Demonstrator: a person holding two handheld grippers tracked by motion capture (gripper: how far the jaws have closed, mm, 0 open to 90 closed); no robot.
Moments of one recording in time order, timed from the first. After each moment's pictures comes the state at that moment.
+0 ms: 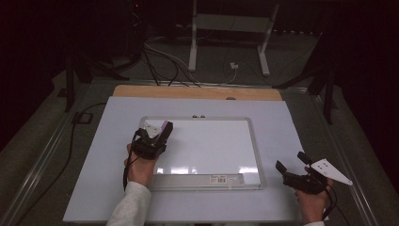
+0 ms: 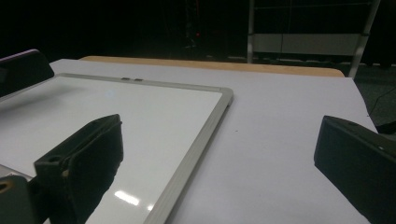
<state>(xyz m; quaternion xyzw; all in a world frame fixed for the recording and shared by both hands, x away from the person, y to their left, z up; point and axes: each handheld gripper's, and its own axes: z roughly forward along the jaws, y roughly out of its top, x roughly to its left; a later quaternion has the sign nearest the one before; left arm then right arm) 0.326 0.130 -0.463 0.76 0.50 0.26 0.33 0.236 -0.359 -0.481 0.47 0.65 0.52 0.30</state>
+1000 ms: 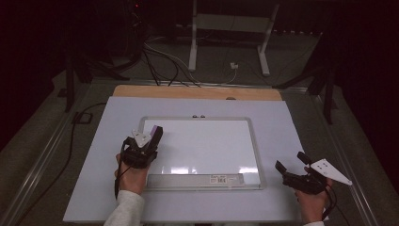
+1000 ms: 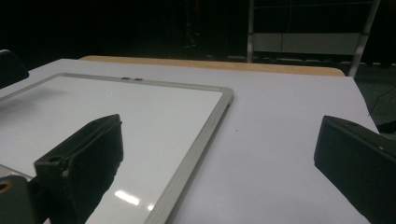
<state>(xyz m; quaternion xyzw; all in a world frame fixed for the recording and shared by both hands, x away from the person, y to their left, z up) 0.296 0.149 -0.462 0.74 0.53 0.28 0.32 0.236 -0.359 -0.481 0.47 0.65 0.52 0.30</state>
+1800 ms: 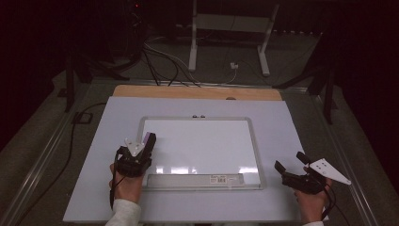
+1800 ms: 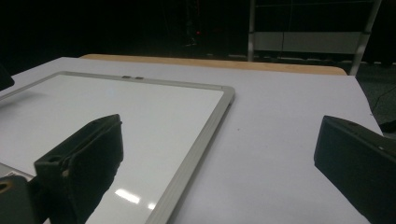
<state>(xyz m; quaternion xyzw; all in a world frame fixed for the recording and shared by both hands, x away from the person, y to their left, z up) 0.273 0.161 -0.473 0.72 0.56 0.28 0.31 0.236 -0.357 -0.482 0.47 0.65 0.52 0.29</state>
